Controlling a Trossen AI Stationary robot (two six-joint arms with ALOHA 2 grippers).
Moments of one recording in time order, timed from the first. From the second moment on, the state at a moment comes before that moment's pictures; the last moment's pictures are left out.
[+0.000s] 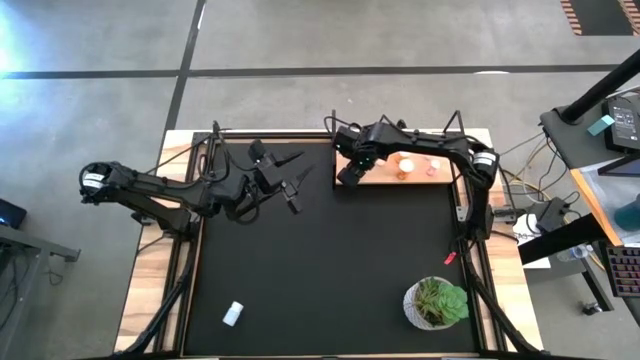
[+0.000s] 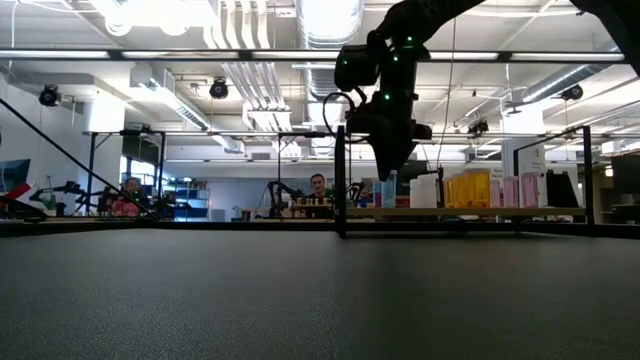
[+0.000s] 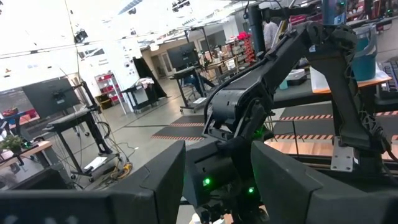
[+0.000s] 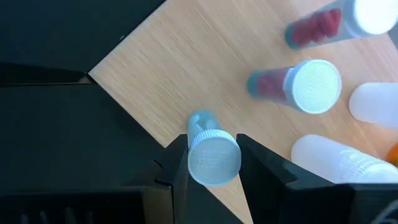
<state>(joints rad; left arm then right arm) -0.13 1.23 1.01 0.37 -0.74 0.35 -0.41 1.92 1.60 -1.03 0.15 0.29</state>
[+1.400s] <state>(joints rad) -0.13 1.23 1.01 0.37 -0.74 0.34 -0.41 1.78 1.62 -1.05 0.16 0.22</state>
